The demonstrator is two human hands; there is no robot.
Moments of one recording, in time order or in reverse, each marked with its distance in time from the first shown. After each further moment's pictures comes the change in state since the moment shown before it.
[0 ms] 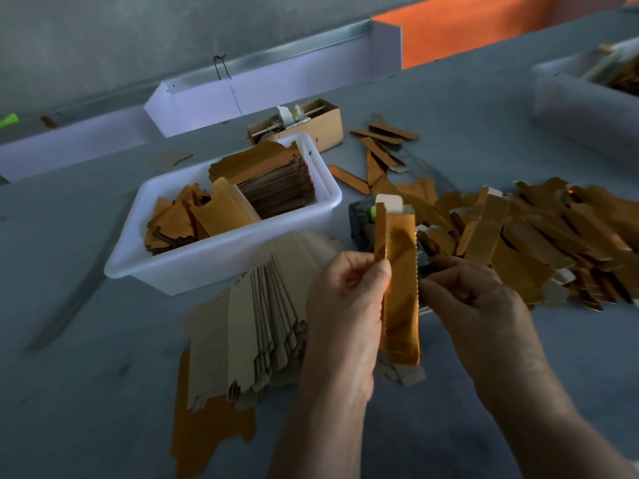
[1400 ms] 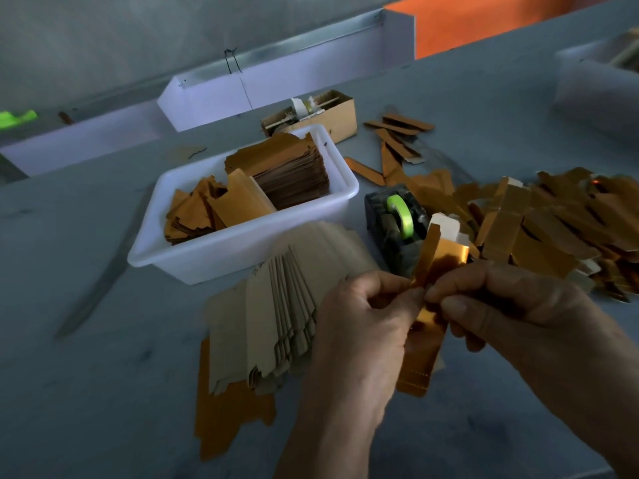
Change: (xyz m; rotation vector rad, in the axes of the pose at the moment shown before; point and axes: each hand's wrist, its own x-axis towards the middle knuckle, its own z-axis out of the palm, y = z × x) left_hand -0.026 0.009 -0.018 0.115 -0.158 -0.045; right_hand -0.022 -0.034 -0.029 0.182 -0.429 -0.251
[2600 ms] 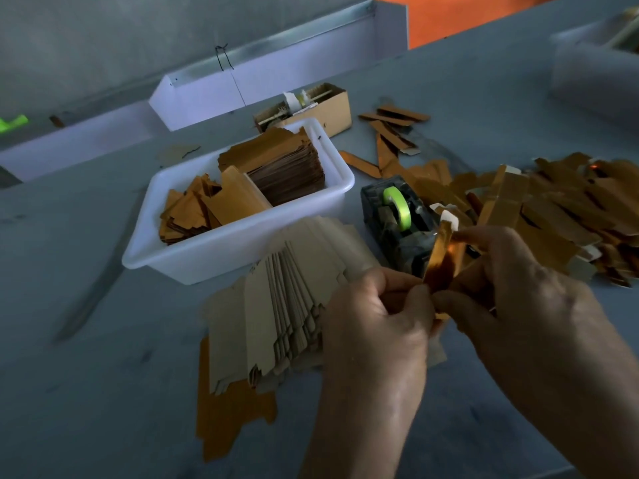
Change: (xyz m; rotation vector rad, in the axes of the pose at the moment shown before) left_hand -0.006 -0.005 0.011 0.045 0.099 0.095; right_hand -0.002 -0.016 0.016 -0.662 0.219 0.150
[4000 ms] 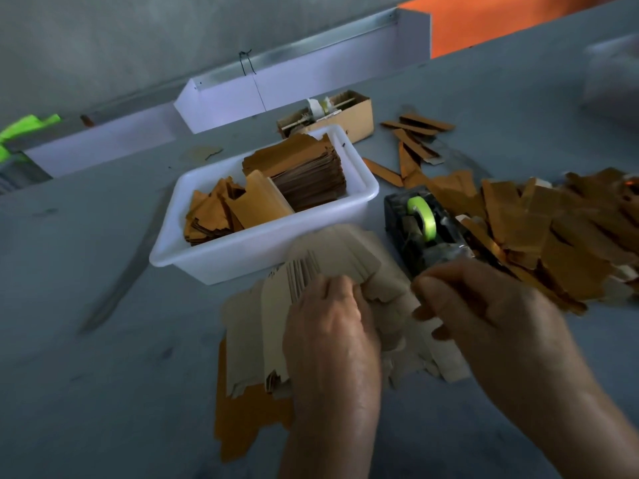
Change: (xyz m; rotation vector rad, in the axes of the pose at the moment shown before) left_hand 0.017 -0.020 -0.035 0.986 0.426 0.334; right_hand 0.009 -0.004 0.031 0.329 -0.009 -0.083
